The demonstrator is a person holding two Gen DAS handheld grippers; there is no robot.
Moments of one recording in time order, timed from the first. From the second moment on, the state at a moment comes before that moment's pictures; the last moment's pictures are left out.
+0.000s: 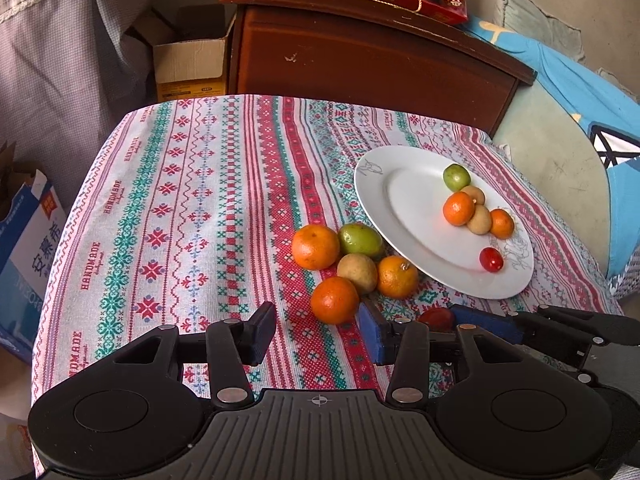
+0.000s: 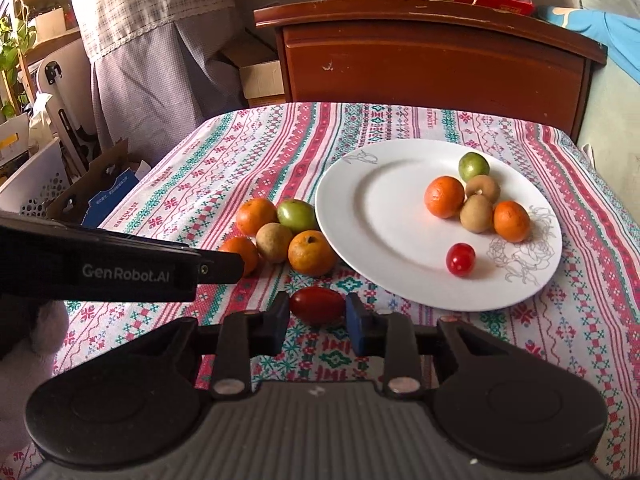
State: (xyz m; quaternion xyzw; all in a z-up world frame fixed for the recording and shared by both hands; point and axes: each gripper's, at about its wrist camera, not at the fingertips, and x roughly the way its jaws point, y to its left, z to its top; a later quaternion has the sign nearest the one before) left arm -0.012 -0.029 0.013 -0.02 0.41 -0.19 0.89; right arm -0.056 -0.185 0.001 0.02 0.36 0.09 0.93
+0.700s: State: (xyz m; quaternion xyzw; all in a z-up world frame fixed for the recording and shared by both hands) left arm -0.010 -0.044 0.002 0.02 0.38 -0.19 0.91; right arm -0.057 -0.193 0.000 0.04 0.37 0.09 0.92
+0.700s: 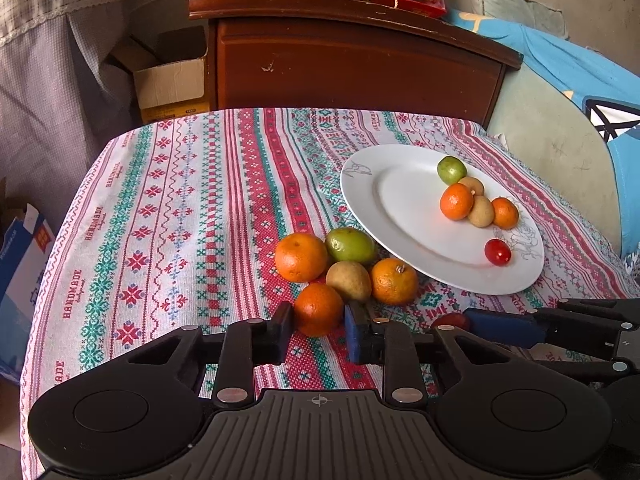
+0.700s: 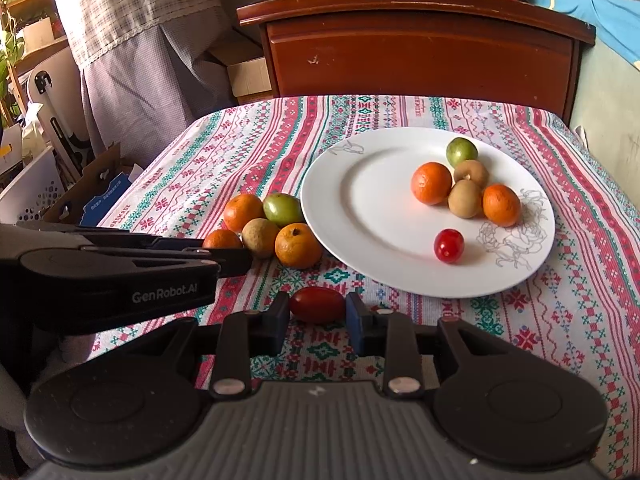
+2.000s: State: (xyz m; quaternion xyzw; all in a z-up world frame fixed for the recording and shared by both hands) left arm 0.054 -0.090 0.028 -0.05 0.39 -0.20 0.90; right arm -0.025 -0.233 0.027 0.06 0.33 0.03 0.94
